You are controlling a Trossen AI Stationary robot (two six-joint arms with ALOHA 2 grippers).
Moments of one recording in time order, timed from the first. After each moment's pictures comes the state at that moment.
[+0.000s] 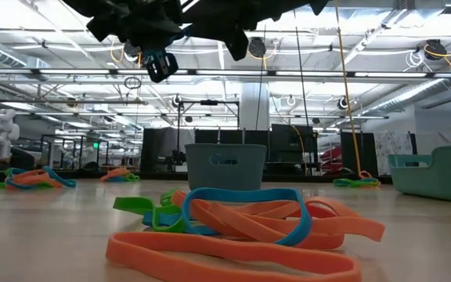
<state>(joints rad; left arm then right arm) 0.29 1.28 0.91 -0.23 0.80 -0.26 0.02 1.70 1.28 0.03 -0.11 0.17</state>
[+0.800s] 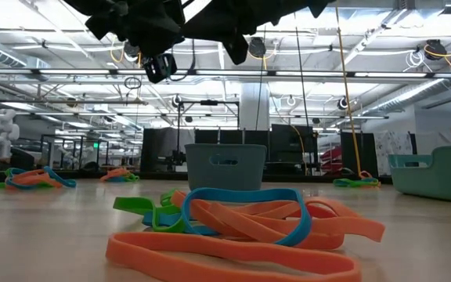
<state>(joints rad) 0.26 1.28 0.91 -0.23 0.75 -0.31 0.02 1.72 1.29 0.02 -0.11 0.17</state>
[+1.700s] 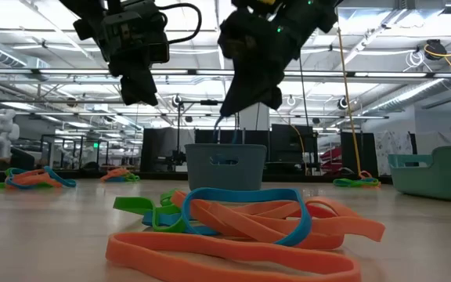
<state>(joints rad) 0.37 1.27 0.91 -0.61 0.48 -0.07 0.02 1.79 1.28 -0.37 -0.02 0.37</state>
